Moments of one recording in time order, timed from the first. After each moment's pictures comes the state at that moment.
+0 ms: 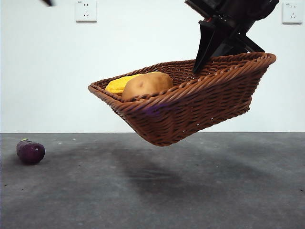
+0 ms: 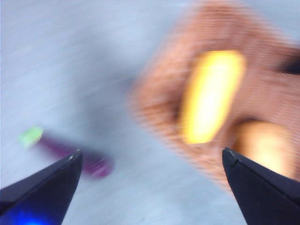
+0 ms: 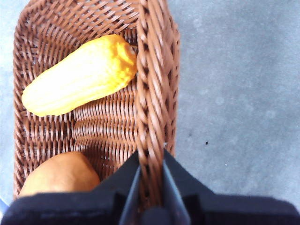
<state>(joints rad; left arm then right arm) -0.46 1.36 1.63 -1.12 -0.04 -0.04 0.42 1.57 1.37 -0.75 -0.36 0.12</state>
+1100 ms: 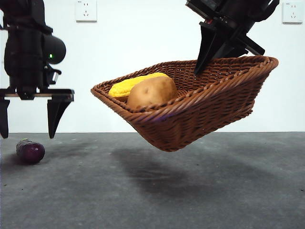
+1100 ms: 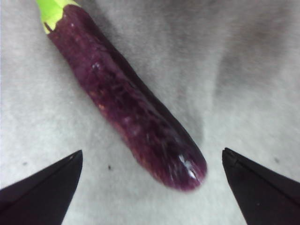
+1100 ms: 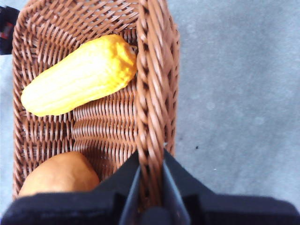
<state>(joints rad) -0.15 1.99 1.63 -1.12 -0.04 -0.22 0.42 1.57 1.37 -0.74 -0.32 0.08</state>
